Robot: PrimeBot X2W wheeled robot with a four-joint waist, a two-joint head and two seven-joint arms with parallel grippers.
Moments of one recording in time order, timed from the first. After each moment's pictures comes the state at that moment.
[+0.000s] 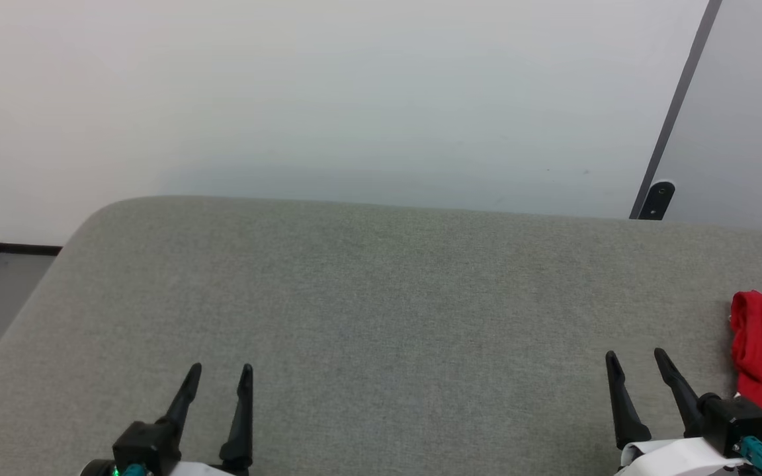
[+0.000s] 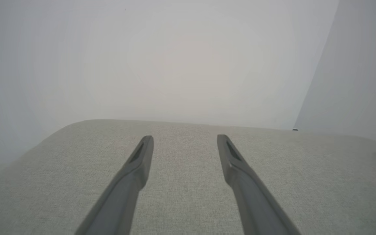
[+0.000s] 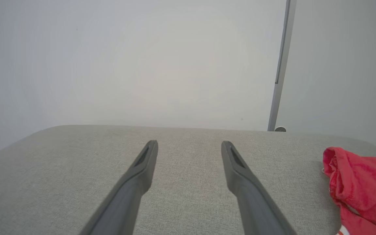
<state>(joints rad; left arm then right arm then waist) 0.02 0.09 0.00 0.20 -0.16 -0.12 -0.26 -0.05 -0.08 0.03 0.30 0.18 0.13 -0.26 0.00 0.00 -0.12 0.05</state>
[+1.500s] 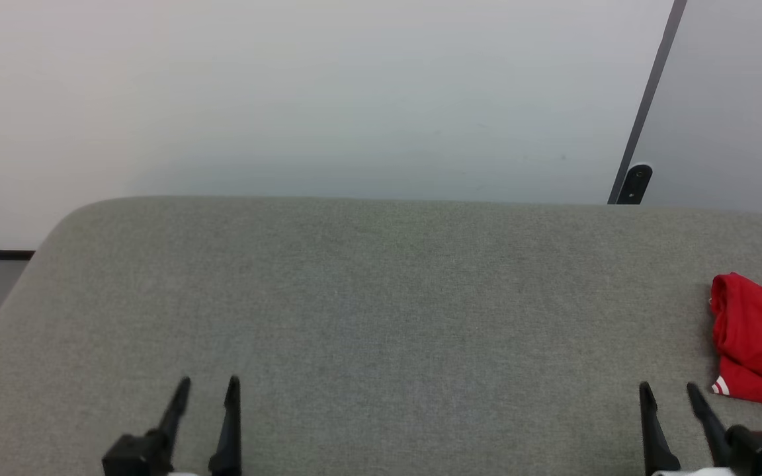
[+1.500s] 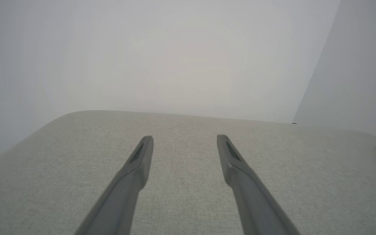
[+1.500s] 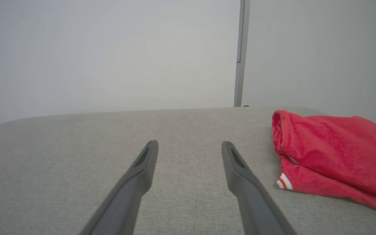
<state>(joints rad) 0.04 0.08 0.04 0.20 -0.17 -0.13 -0.26 0.02 -0.05 -0.08 0.29 0.14 0.13 -0.26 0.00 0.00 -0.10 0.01</state>
